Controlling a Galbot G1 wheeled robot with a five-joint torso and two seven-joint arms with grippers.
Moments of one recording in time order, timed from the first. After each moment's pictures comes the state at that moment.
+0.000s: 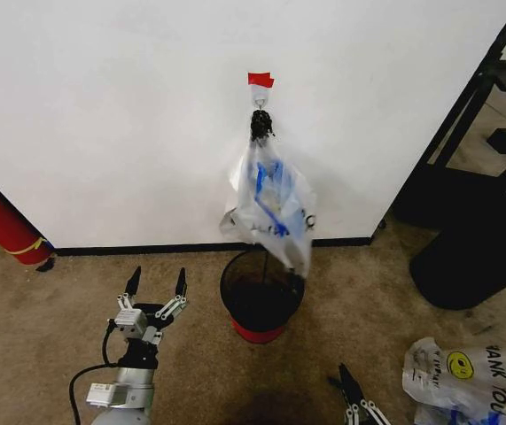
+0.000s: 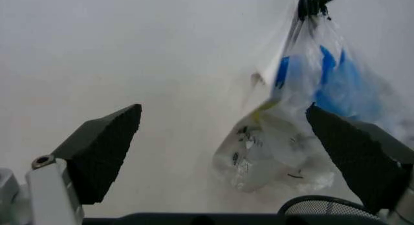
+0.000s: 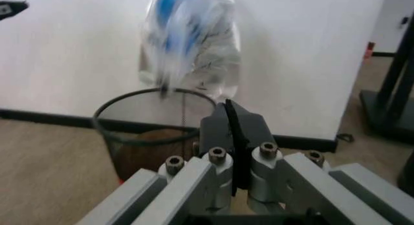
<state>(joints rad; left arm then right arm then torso) 1.60 -1.08 -0.30 -2.04 -0.31 -0.55 -0.27 -2.20 1.61 0.53 2.09 -0.03 0.73 -0.19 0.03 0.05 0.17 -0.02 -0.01</state>
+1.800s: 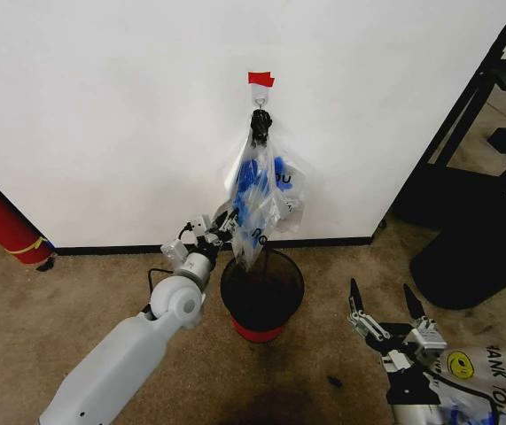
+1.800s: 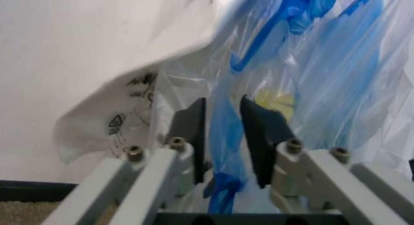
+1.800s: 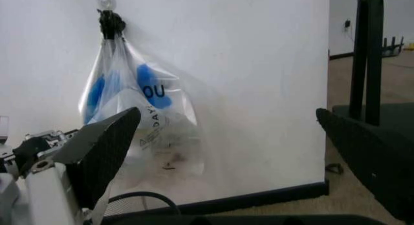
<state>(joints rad) 0.79 -1.06 0.08 -1.77 -1.07 -0.04 -0.30 -1.93 1.61 0.54 2.33 0.18 0.32 -0.10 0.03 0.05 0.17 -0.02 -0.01</state>
